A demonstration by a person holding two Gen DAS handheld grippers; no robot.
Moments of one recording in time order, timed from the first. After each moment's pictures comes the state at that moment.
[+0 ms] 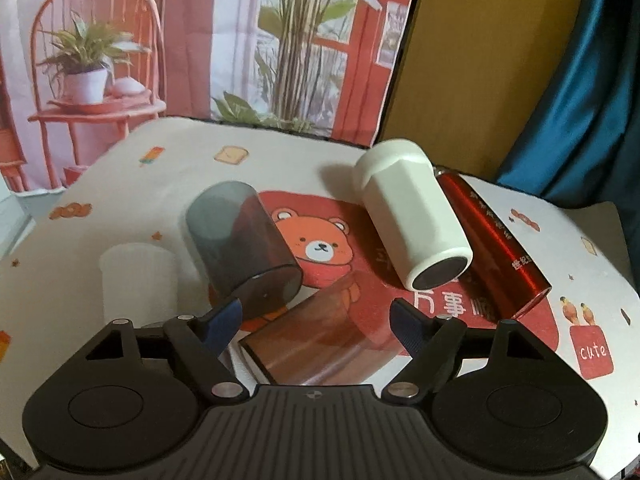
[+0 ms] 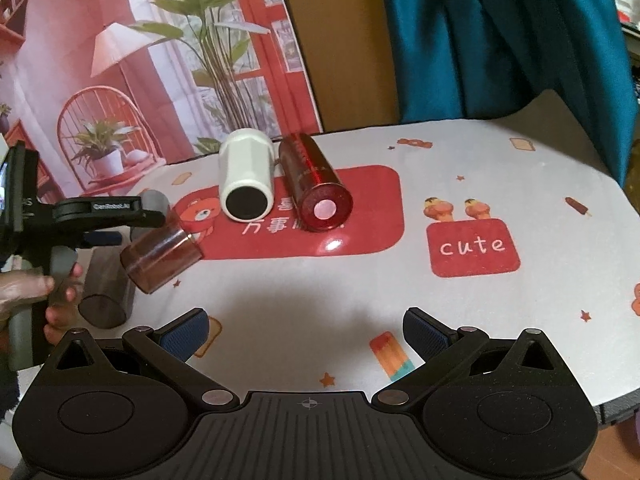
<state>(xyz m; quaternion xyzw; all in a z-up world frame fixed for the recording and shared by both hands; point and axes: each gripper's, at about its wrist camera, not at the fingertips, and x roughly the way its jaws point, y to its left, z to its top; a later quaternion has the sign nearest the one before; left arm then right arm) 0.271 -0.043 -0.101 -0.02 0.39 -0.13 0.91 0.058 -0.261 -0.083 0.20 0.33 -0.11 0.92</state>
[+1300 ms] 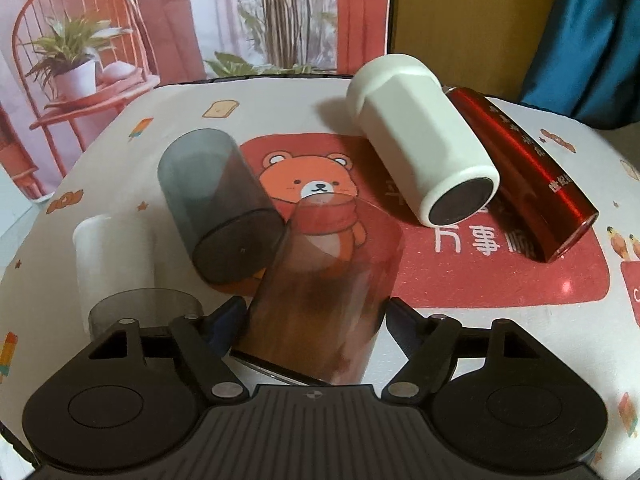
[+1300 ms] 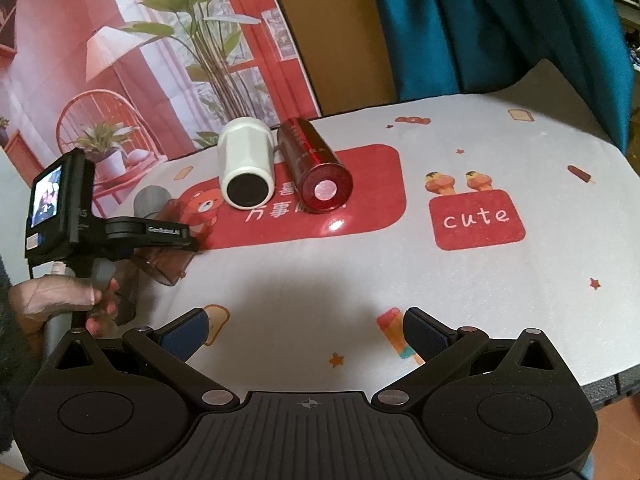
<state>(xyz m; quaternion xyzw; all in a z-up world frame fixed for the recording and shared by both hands) 0.280 -0.078 -0.126 0.07 0.45 -0.09 0.88 0.048 -0.262 -0.088 0.23 0.34 -0.10 0.90</state>
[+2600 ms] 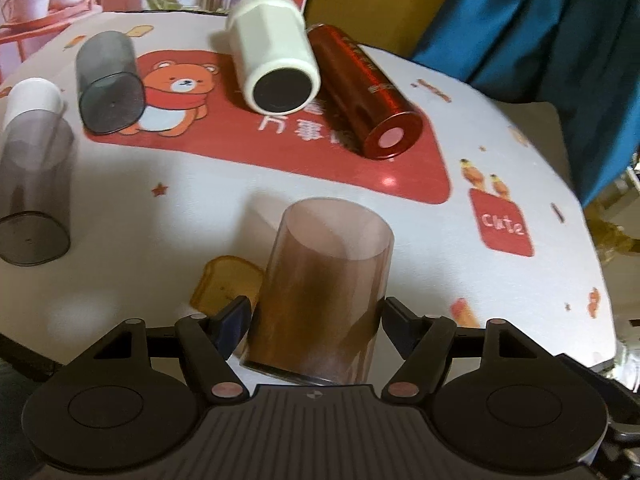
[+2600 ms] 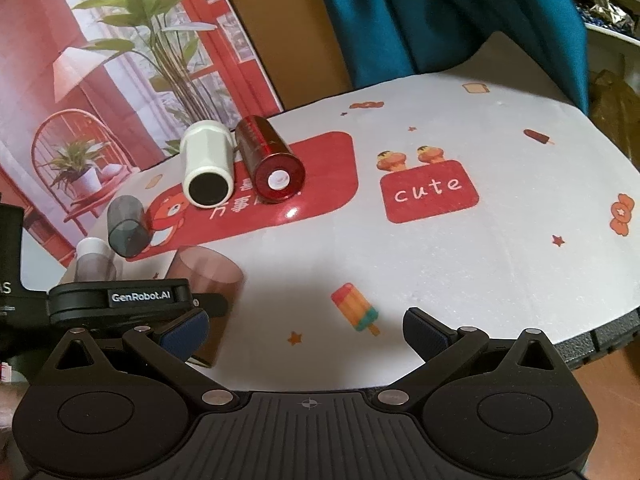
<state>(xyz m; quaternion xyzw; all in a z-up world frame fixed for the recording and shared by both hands) 0.174 -0.120 -0.119 -0.04 0.50 -0.19 0.84 0.023 -0.285 -0.104 0.27 0.34 -0.14 0.89</state>
